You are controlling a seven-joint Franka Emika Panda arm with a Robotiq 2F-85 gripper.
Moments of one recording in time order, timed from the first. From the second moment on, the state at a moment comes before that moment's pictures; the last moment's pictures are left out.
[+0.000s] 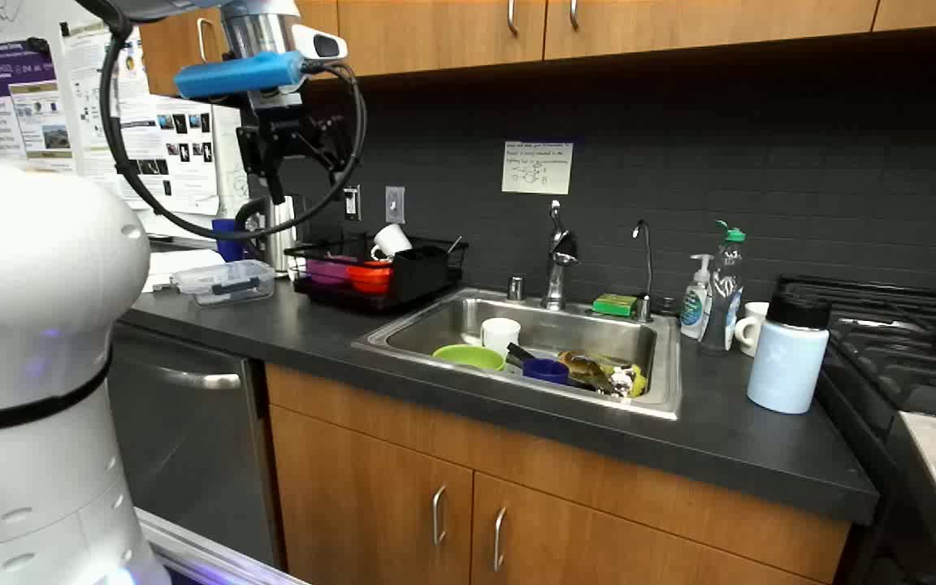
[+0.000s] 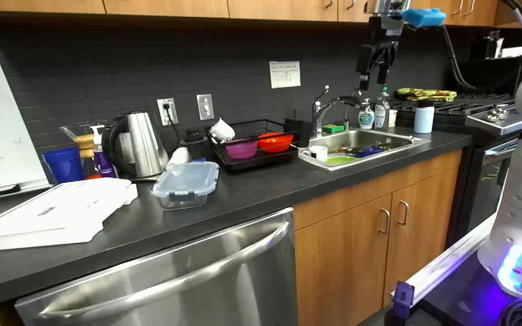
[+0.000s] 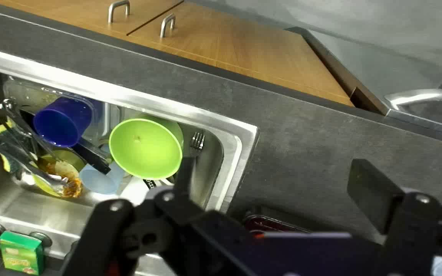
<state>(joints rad) 0.03 -0.87 0.01 -2.68 -0.06 2.04 -0.11</state>
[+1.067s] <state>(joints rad) 0.04 -0.87 0.02 -2.69 -0.05 2.04 -0.10</state>
